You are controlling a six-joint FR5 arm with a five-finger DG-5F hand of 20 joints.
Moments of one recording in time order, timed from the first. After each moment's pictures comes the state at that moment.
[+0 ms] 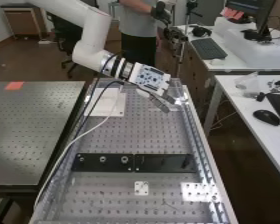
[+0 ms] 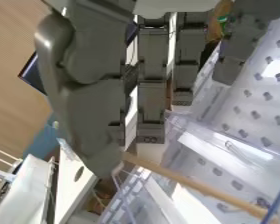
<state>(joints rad) 1.87 -2.14 -1.52 -3.01 -1.14 0.27</state>
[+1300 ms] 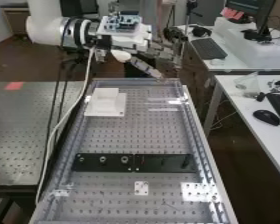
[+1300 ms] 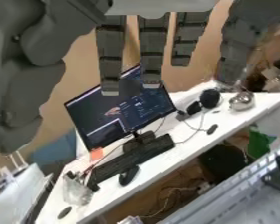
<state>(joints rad) 1.79 -1.76 -1.75 -2.85 -1.19 -0.37</state>
